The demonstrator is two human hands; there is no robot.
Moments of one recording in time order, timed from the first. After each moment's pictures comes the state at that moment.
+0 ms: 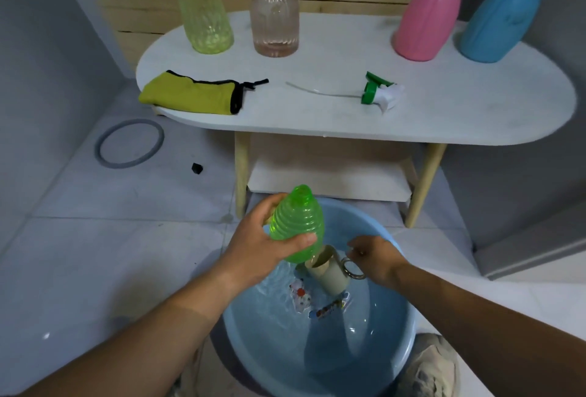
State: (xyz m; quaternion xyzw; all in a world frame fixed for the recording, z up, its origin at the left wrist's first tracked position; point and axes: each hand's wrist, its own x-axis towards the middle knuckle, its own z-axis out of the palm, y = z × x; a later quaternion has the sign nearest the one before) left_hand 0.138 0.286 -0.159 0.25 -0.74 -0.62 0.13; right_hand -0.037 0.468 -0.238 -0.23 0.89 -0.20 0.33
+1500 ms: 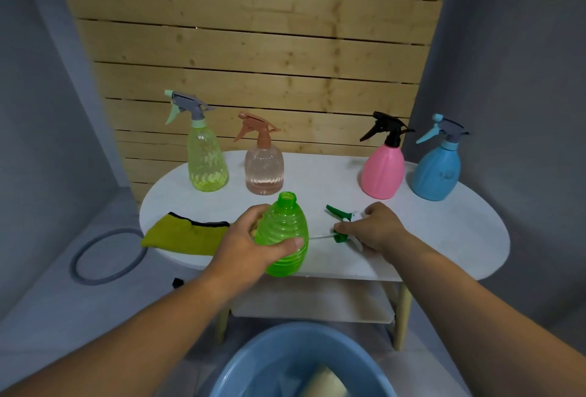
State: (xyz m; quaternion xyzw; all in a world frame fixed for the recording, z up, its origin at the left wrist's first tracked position) left_hand 0.030 0.205 -0.024 0.20 -0.74 -0.59 0.25; right_hand -0.168 0.362 -0.007 -0.12 0.92 -0.34 0.18
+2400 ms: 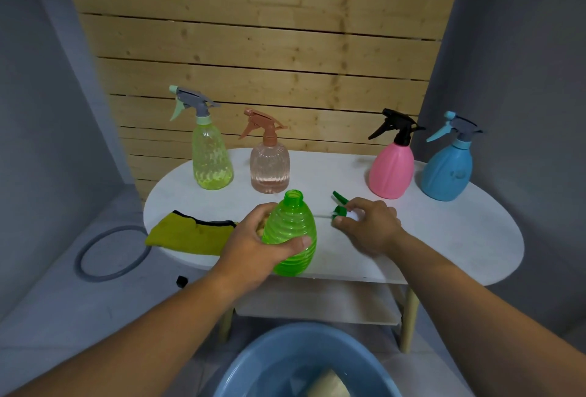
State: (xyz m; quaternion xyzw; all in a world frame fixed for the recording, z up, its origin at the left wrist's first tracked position) left_hand 0.025 0.201 -0.027 0.19 -0.73 -0.60 0.24; right_hand -0.180 0.351 -0.029 -0.27 0.93 -0.24 0.08
